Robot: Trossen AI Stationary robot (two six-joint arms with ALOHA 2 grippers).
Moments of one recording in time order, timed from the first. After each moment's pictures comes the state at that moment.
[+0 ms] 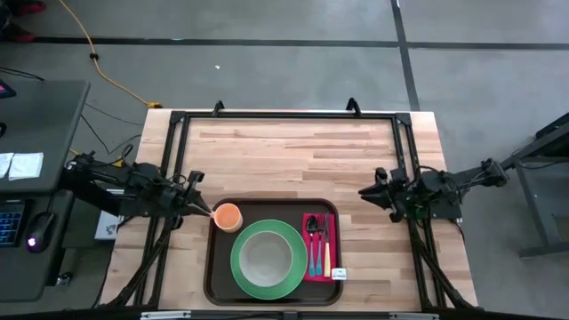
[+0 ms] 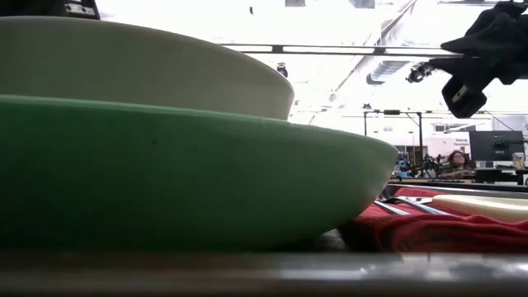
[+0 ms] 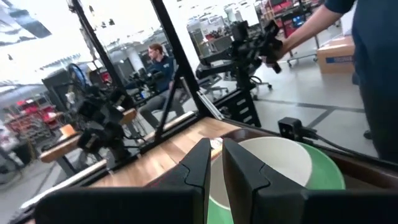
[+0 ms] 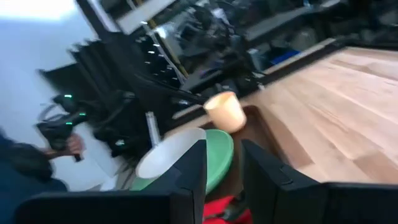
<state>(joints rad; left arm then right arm) -0.27 0.11 0.17 0.01 0.21 0.40 0.27 0.02 0.03 0.01 0.19 0.51</state>
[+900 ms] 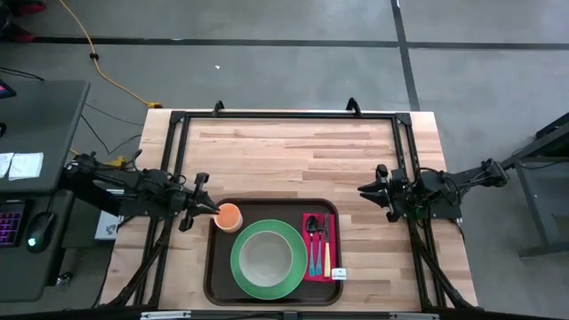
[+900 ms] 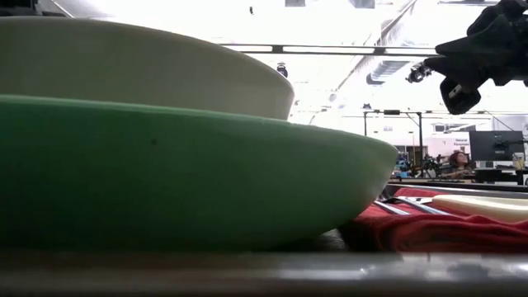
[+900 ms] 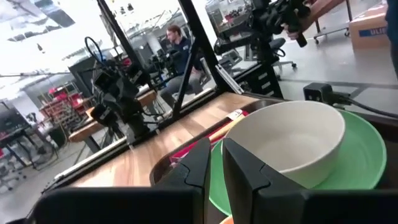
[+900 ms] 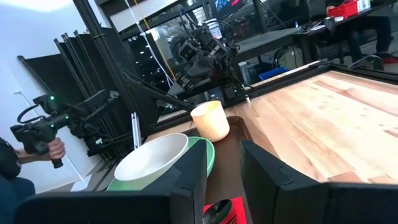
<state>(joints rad) -0.27 0.11 0.03 0.13 0.10 0.46 0.27 0.02 0.01 0.05 0.23 0.38</state>
